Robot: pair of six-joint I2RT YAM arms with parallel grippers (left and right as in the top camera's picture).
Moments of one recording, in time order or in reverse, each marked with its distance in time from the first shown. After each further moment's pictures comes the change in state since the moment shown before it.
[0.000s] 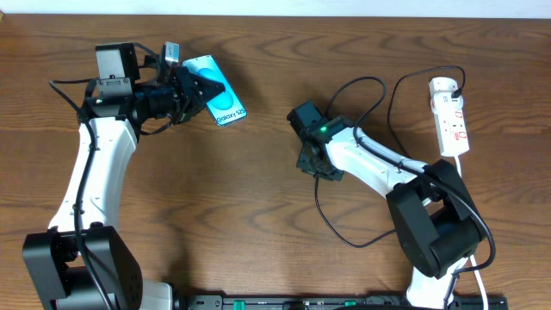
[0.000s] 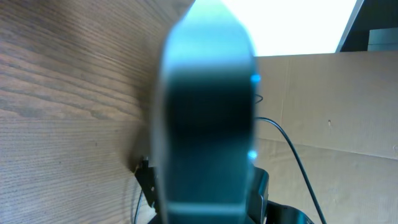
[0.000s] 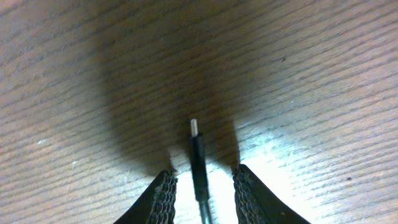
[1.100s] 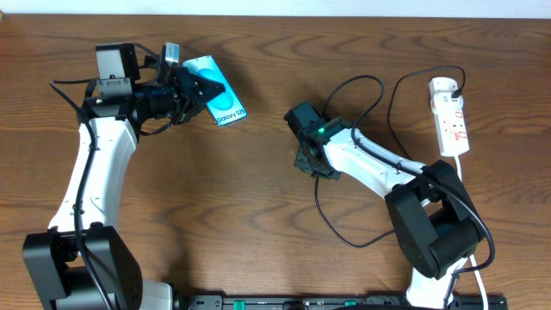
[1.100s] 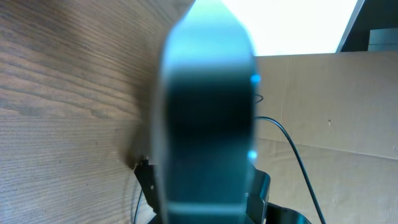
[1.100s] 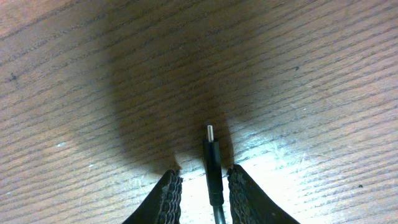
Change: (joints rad) left arm 0.000 0.000 0.000 -0.005 0.000 0.001; right arm 0.011 0.000 0.000 0.029 0.018 0.001
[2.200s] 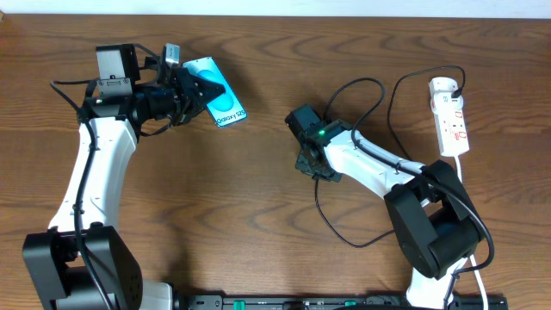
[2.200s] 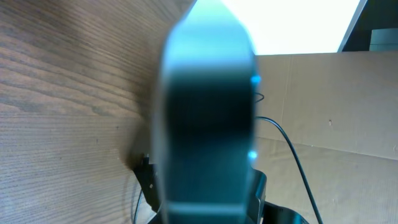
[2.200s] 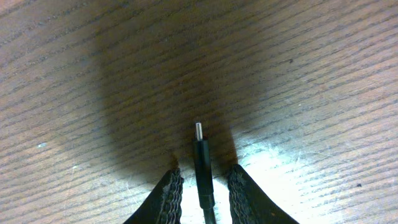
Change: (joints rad) left arm 0.000 0.000 0.000 -0.013 0.000 0.003; right arm 0.000 0.000 -0.021 0.010 0.001 0.008
